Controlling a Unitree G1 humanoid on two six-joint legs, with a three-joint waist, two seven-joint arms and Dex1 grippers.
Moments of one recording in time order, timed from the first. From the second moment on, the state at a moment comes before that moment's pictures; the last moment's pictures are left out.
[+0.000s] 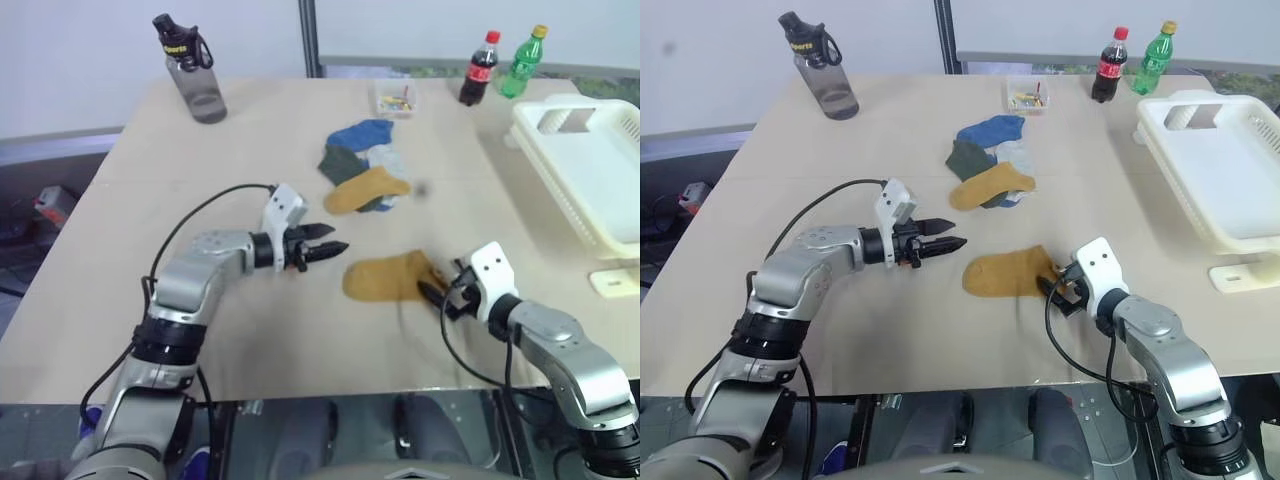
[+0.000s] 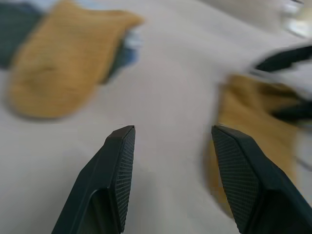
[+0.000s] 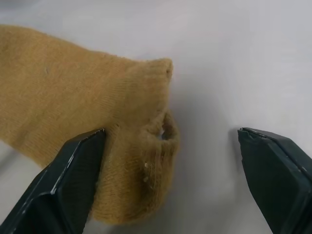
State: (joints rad) left arm -0.50 0.58 -0.11 -0.07 -0.44 0.70 -0.95; right arm -0.06 -0.48 0.07 -0.50 0.28 0.76 0.38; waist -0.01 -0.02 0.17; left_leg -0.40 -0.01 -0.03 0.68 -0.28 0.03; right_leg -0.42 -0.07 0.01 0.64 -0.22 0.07
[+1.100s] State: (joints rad) left arm -0.41 0.52 -0.25 -0.13 -0.36 0.69 -1.00; right arm 0.17 -0.51 -0.06 -0.70 0.28 0.83 0.35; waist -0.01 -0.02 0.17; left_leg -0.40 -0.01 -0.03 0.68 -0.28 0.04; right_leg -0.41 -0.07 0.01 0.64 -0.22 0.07
